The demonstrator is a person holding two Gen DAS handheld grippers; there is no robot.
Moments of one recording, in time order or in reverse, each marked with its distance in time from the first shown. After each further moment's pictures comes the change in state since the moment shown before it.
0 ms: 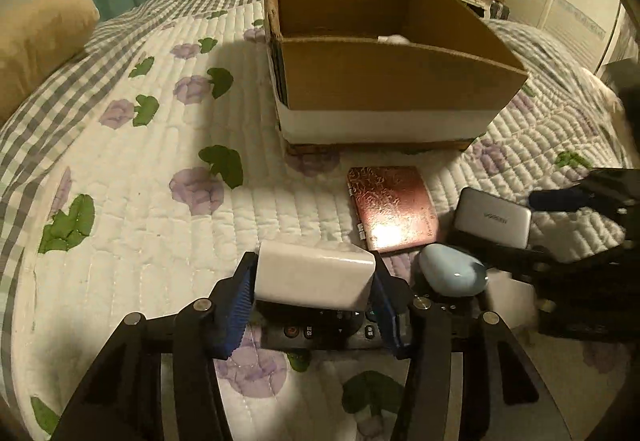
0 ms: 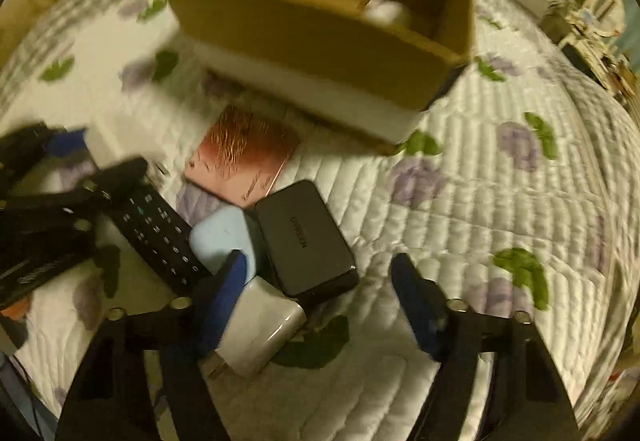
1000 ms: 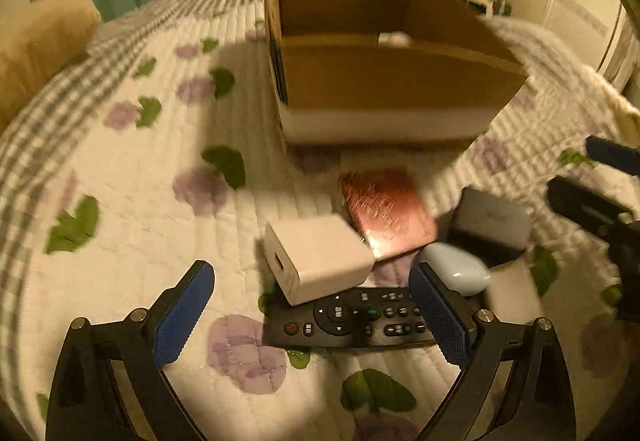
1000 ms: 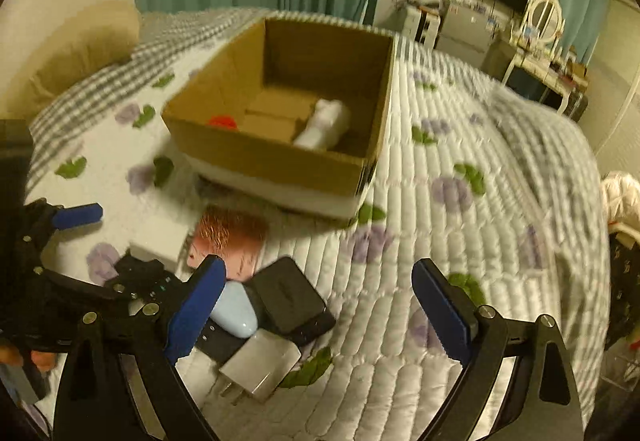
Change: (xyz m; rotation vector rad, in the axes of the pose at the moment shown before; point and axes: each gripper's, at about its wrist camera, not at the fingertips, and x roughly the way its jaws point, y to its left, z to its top) left arm 0.010 0.001 0.002 0.009 0.035 0.035; right arm -0.068 -0.011 -0.021 0.203 -0.313 -0.048
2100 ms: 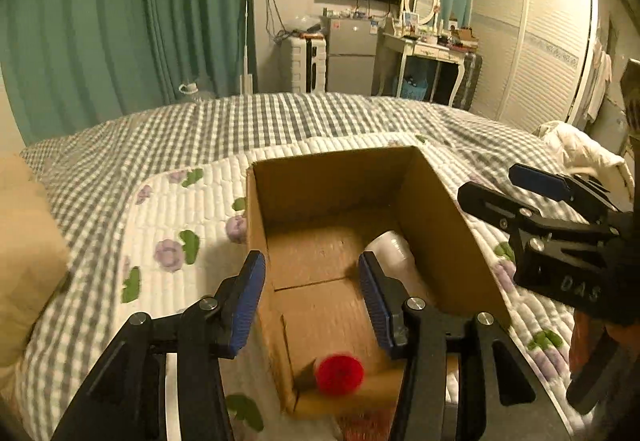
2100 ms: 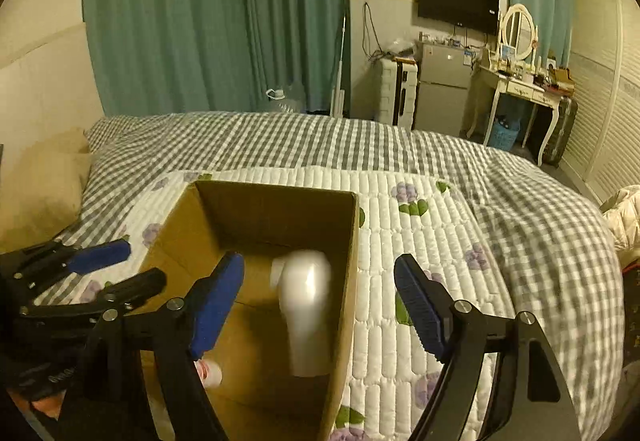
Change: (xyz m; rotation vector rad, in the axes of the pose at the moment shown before) left arm -0.049 0.006 0.173 0.068 -0.284 -0.086; right arm 0.014 -0.053 0.156 0.133 -0.266 0.017
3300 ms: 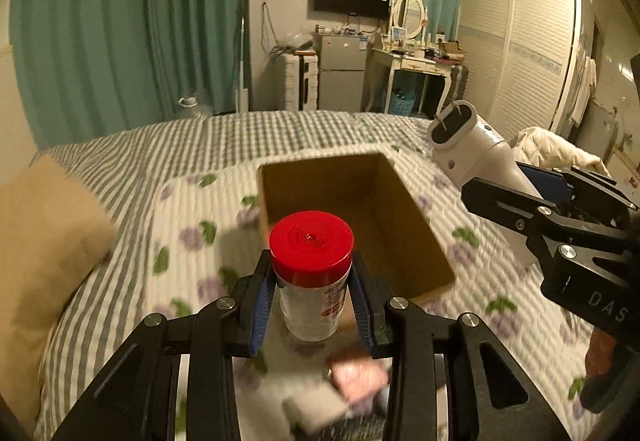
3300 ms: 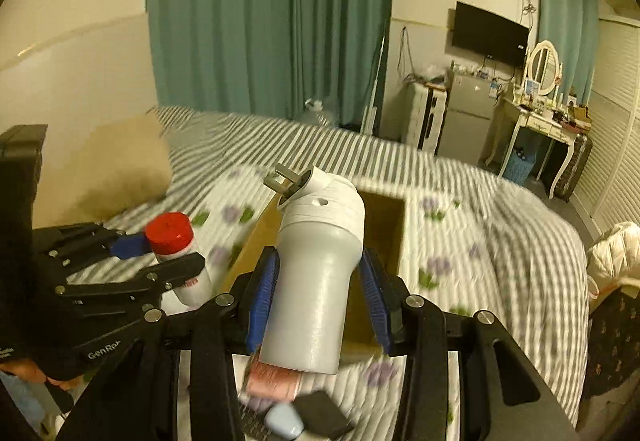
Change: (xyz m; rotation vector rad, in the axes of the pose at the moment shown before) left arm -0.070 -0.001 -0.010 0.006 -0.044 -0.032; right arm -0.105 0.058 -0.001 -0.106 -0.034 0.063
